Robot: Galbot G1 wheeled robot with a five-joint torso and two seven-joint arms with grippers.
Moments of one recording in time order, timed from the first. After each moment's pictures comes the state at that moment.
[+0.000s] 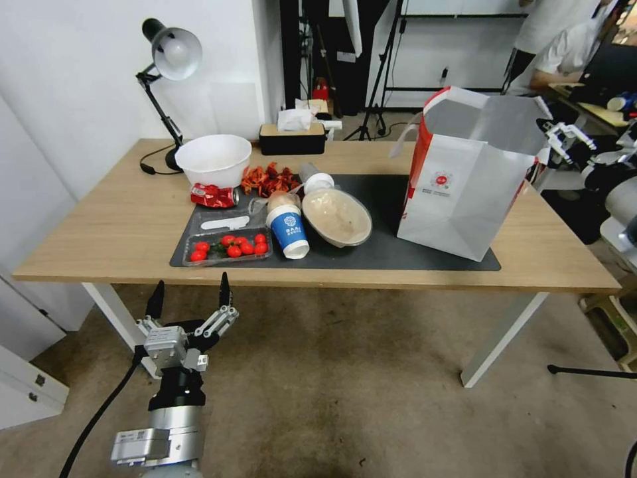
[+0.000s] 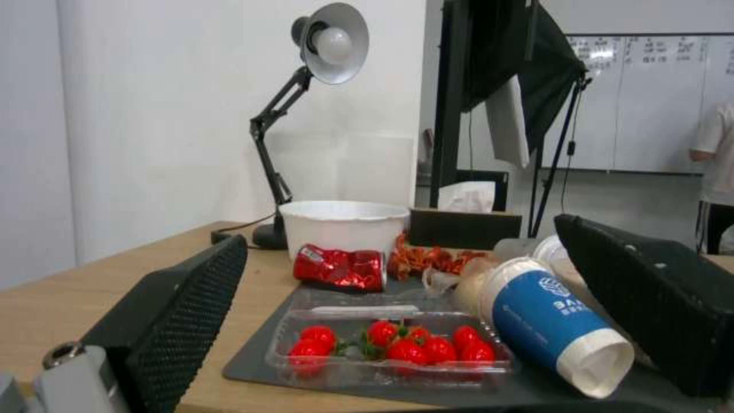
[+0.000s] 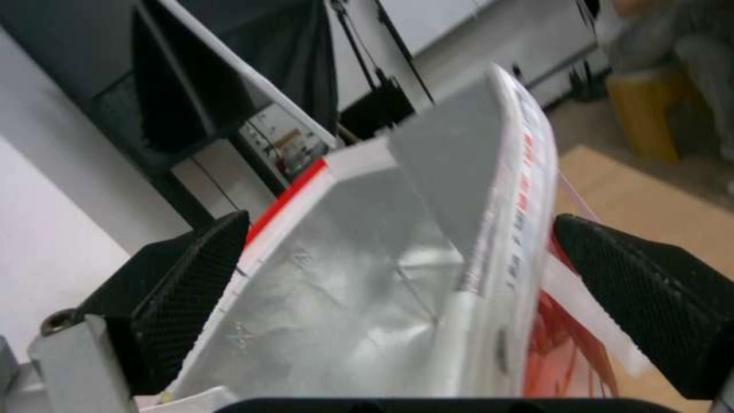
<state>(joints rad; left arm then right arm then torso) 1.84 -1.49 -0.43 -2.34 -0.06 -0.29 -0.21 -1.06 0.50 0.72 2.08 1.70 -0.12 0.54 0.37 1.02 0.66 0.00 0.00</state>
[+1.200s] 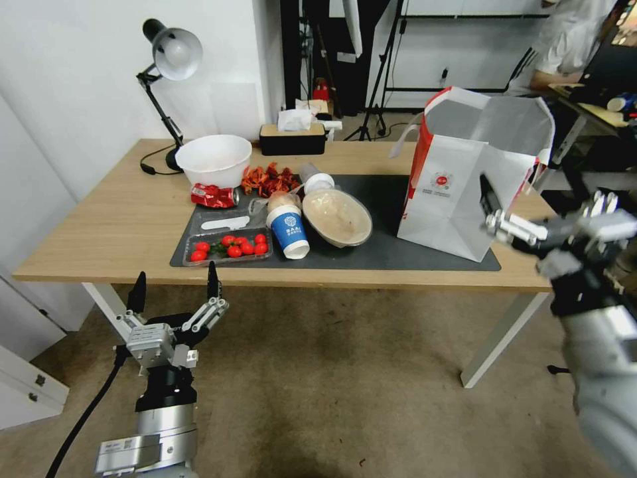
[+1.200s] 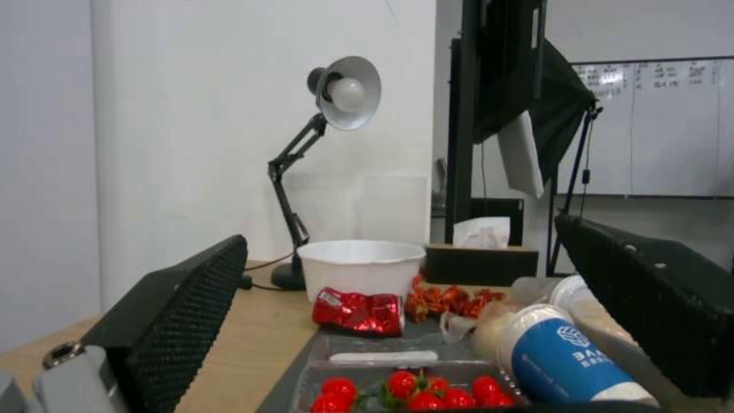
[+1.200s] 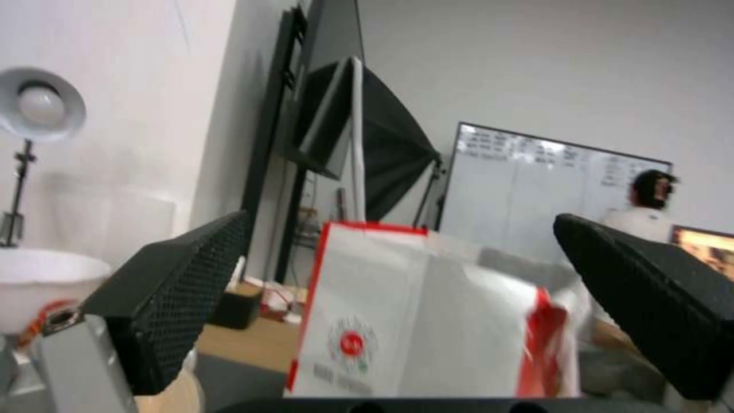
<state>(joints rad) 1.86 -1.52 -0.44 -2.39 0.01 -0.32 -0.22 -1.77 0.86 0.73 2.50 0.33 0.16 0.39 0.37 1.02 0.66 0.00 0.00</state>
